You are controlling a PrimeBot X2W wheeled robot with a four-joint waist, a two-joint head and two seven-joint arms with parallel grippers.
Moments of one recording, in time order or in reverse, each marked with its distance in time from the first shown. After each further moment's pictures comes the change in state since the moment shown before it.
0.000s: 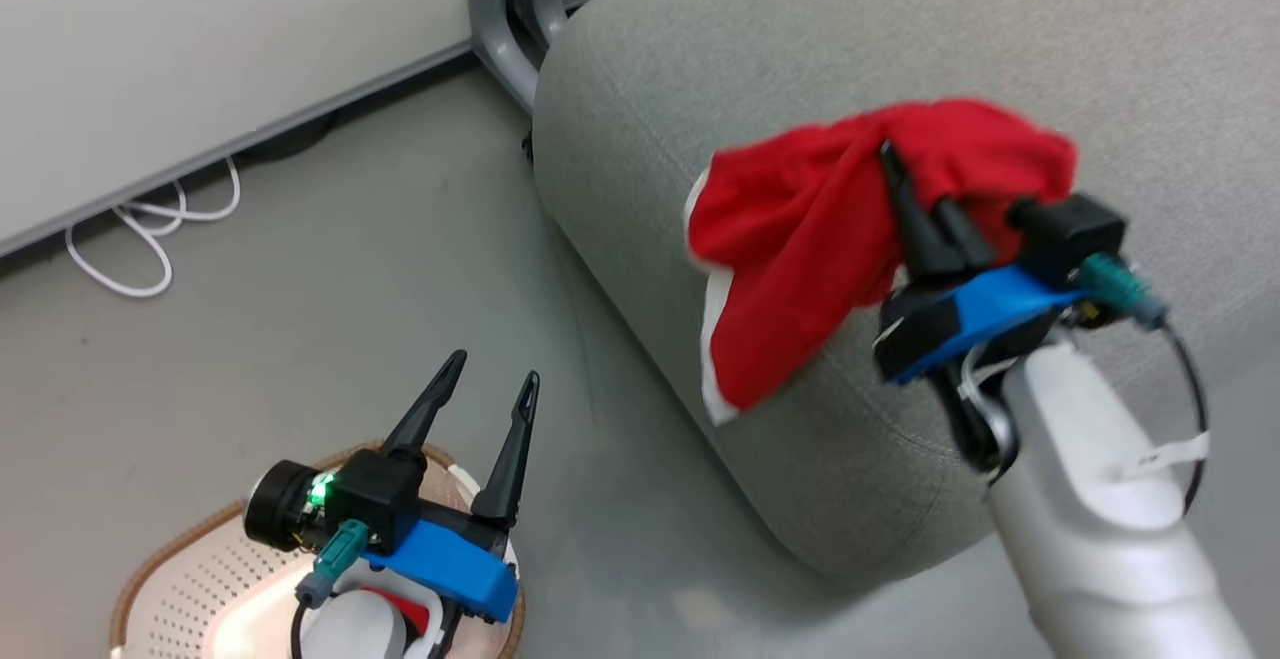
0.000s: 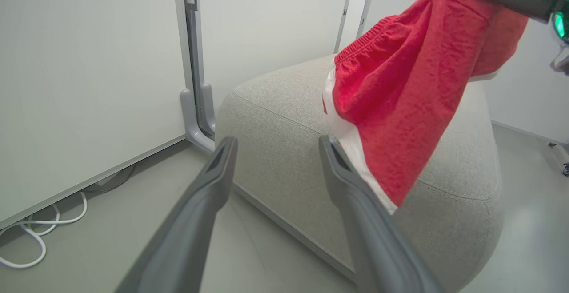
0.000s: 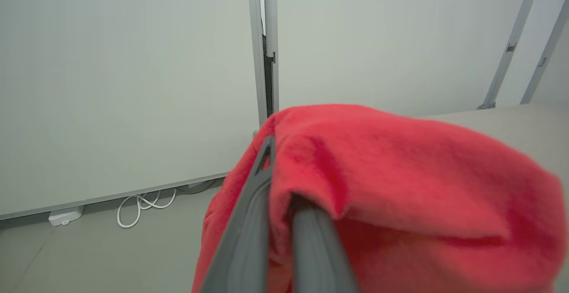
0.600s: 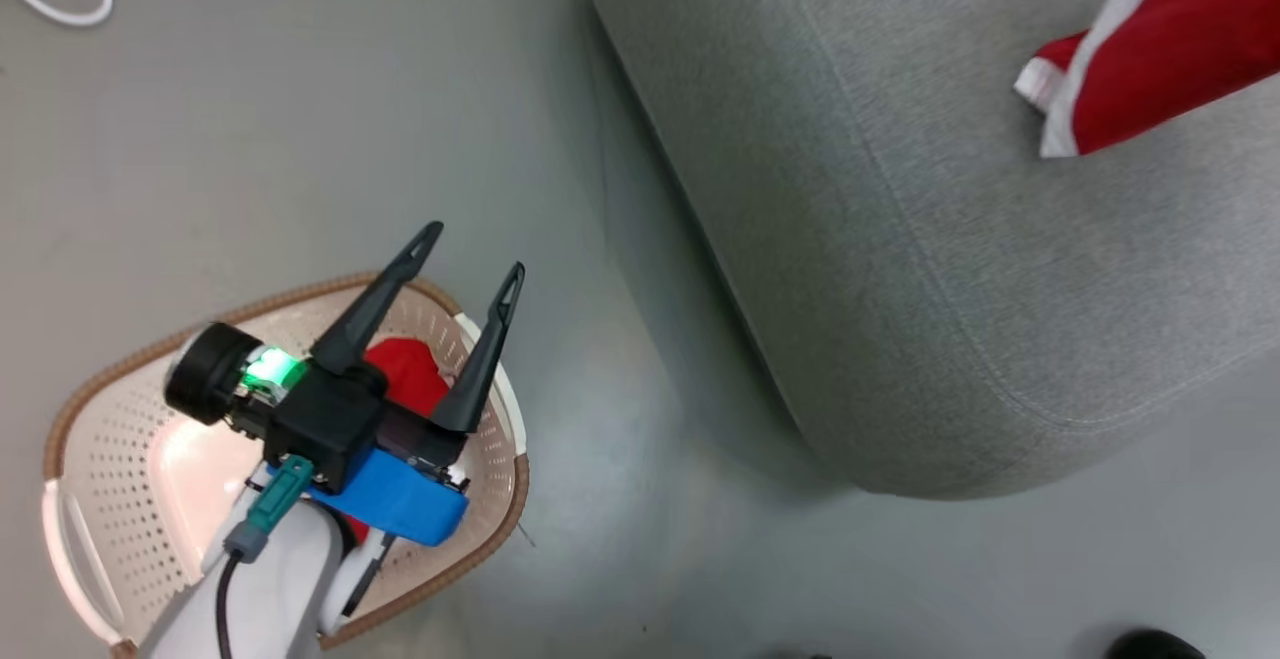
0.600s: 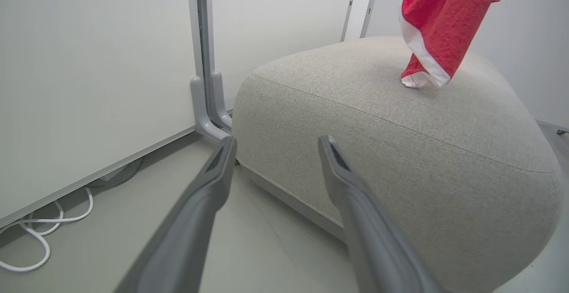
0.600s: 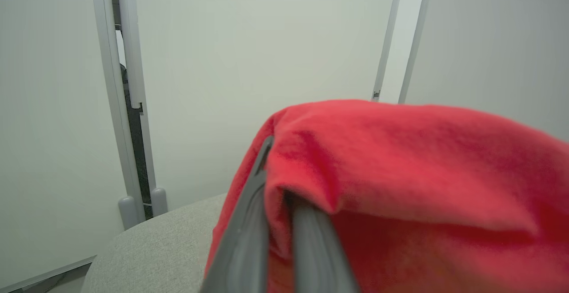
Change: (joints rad) left arm -0.147 0.178 -0.093 -0.182 0.015 0.000 0.004; right arm -0.271 -0.199 -0.520 -0.032 -0.030 0.000 0.000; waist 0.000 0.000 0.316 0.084
